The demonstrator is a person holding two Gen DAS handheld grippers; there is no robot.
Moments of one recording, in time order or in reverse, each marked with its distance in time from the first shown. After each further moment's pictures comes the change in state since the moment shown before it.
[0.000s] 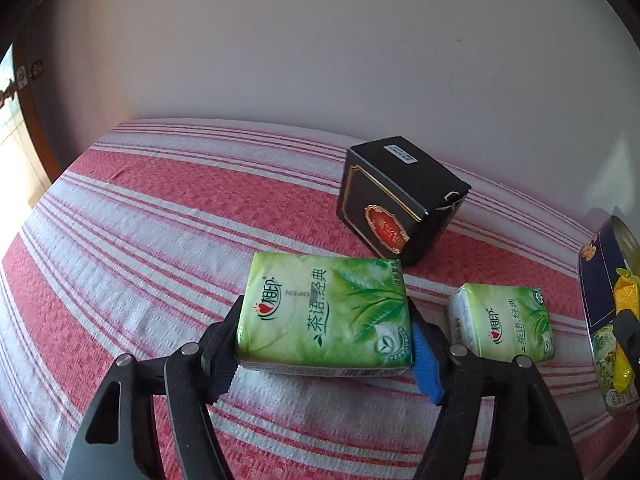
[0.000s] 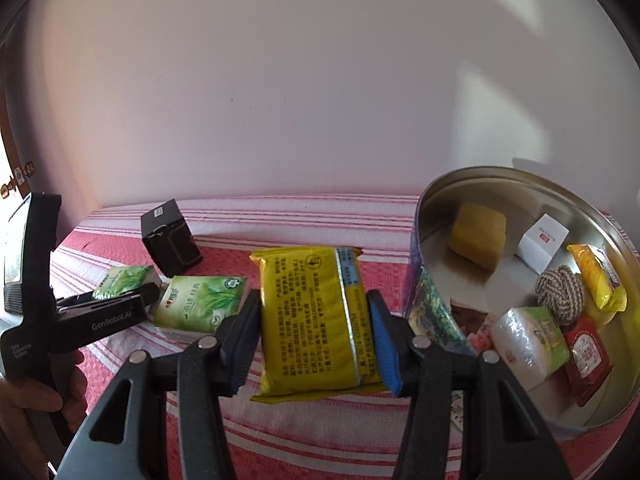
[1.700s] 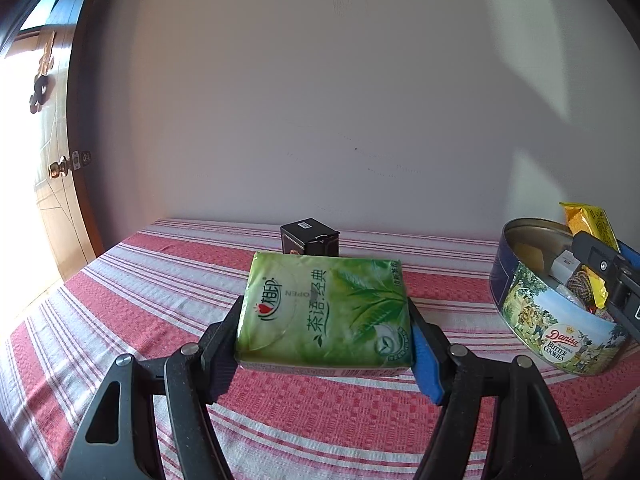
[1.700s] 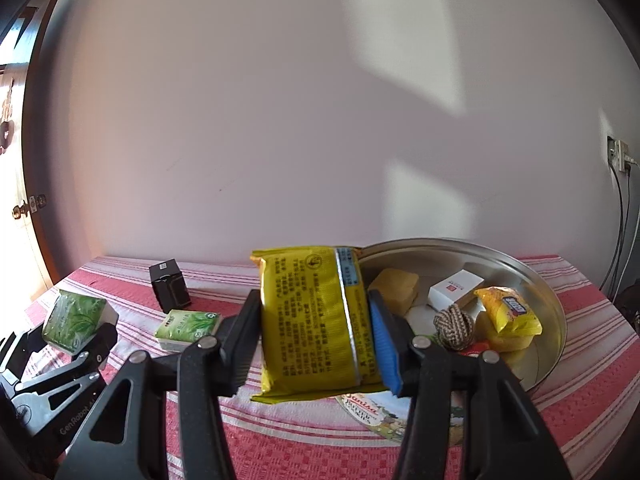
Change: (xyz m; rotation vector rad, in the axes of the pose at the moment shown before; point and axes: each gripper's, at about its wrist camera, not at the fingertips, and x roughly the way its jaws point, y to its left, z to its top) left arm -0.130 -0.088 -0.099 0.114 -0.419 0.052; right arm -0.092 -0.033 -0.022 -0.032 -0.285 -0.076
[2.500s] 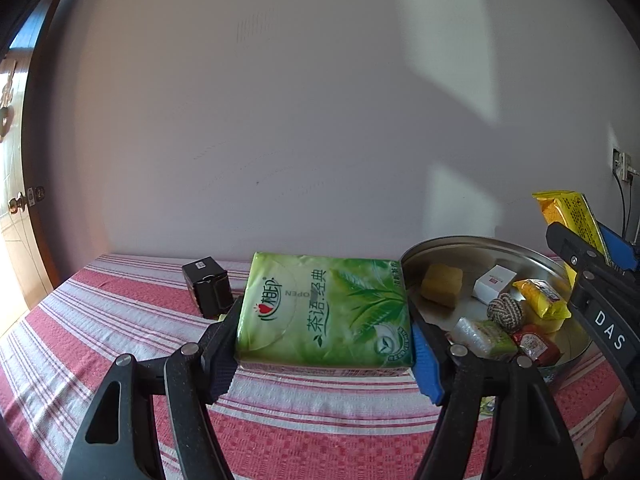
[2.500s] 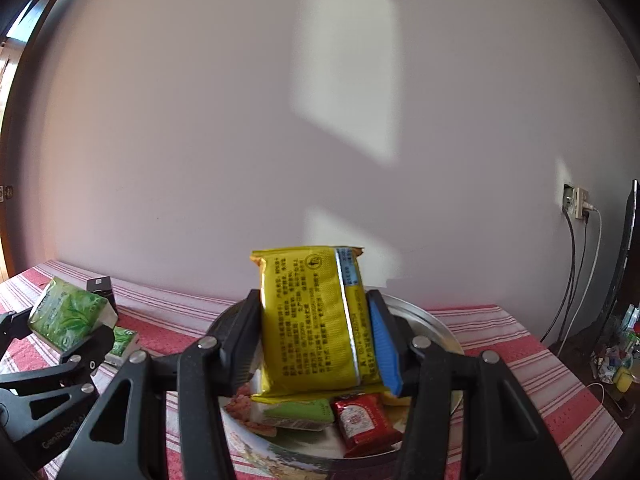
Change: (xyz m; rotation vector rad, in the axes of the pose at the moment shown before) left arm -0.015 -0.097 0.023 0.068 -0.070 -0.153; right arm -0.017 -0.070 0.015 -0.078 -0.130 -0.168
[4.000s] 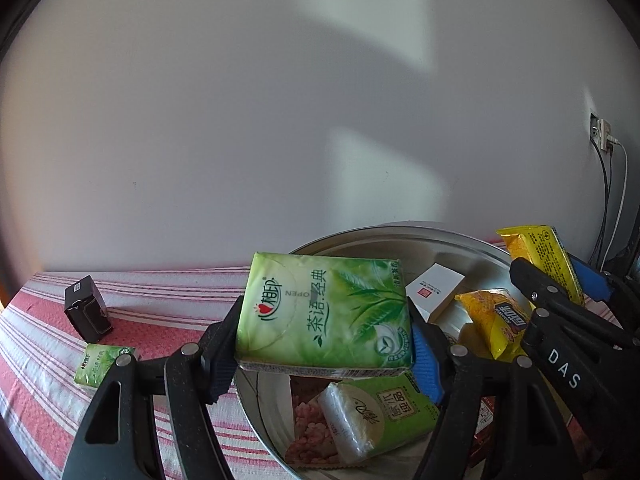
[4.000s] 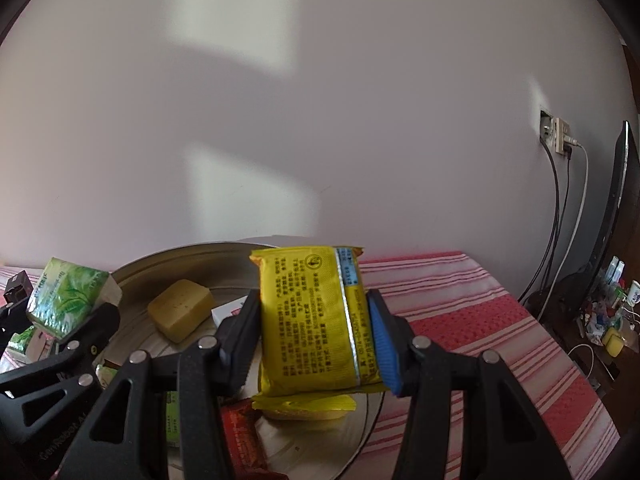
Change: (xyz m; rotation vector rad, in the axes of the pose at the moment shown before) left arm 0.074 -0.111 0.015 0.076 0.095 -0.136; right arm 0.089 -0.096 -0.019 0.094 0.225 -0.093
